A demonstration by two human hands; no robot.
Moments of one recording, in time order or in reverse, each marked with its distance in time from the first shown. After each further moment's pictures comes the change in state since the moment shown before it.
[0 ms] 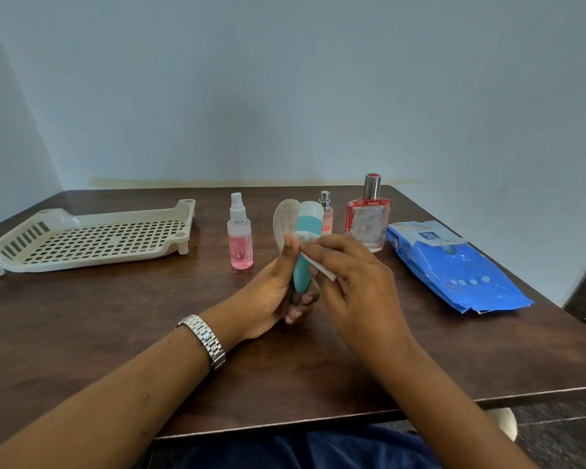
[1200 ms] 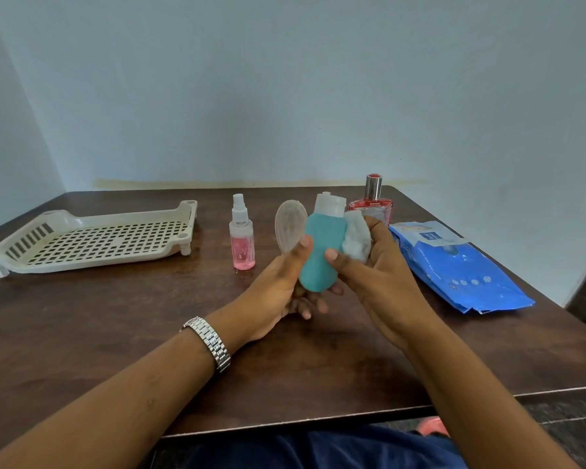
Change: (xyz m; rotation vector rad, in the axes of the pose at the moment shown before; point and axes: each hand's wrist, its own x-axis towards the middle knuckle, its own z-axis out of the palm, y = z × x) left_hand 0.002 0.004 0.009 0.071 0.119 -0.045; right_hand 0.012 0.016 -0.012 0.966 -0.072 0.560
